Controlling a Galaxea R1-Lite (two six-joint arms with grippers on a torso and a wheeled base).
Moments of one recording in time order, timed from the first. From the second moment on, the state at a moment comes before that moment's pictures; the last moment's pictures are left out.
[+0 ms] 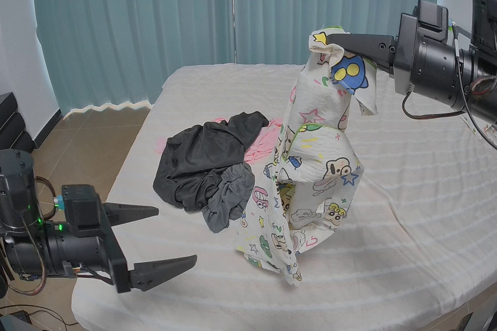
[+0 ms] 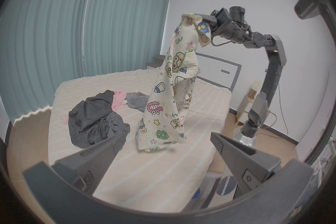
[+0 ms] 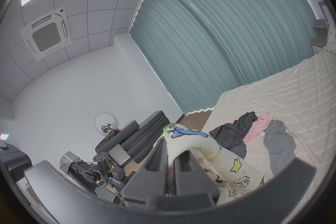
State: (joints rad) left arm -0.58 1.24 -0.46 -0.43 -0.28 0.00; right arm 0.63 1.50 -1.19 -0.33 0.28 0.50
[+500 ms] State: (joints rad) left arm -0.80 1.55 -0.51 -0.88 0.18 -0.10; right arm 0.65 1.49 -1.23 -0.28 0.27 0.50
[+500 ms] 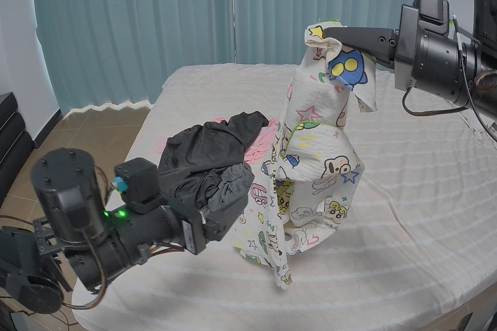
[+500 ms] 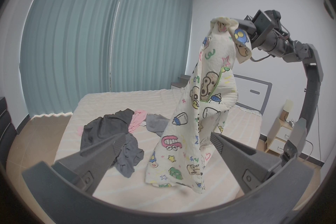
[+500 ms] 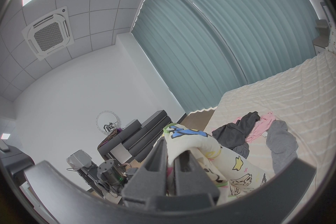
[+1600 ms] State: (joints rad) left arm -0.86 1.99 -0.72 -0.87 0.48 -0.17; right arm 0.66 1.49 -1.24 -0.26 0.27 0.50
